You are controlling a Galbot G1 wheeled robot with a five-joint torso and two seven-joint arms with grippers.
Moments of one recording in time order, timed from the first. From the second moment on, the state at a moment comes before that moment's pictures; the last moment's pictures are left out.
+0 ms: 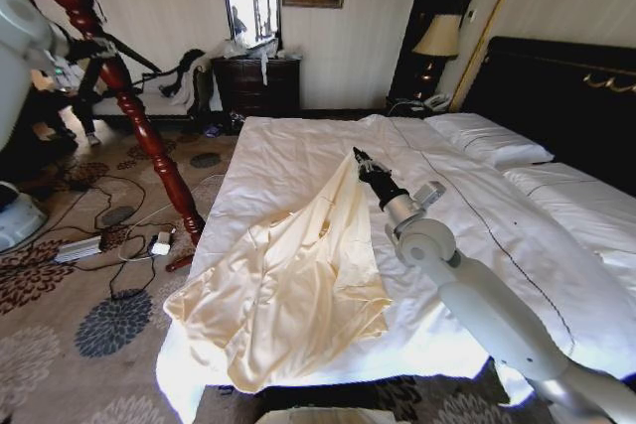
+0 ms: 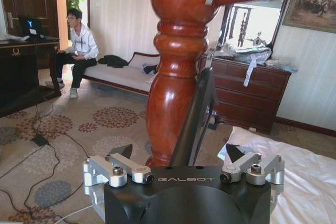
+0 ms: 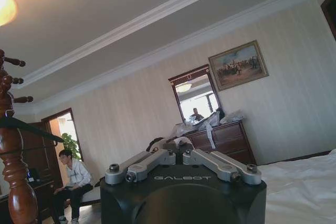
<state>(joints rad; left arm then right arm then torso) -0.59 -0.70 0.44 -0.93 -1.47 0.74 -0.50 -0.68 0.85 0.06 2.03 1.06 -0.03 0.34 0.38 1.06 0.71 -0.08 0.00</state>
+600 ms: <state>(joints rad) -0.56 -0.68 0.42 -0.97 -1.48 0.74 -0.50 -0.71 0.85 0.08 2.03 1.04 -0.03 0.34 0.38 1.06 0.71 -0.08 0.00</state>
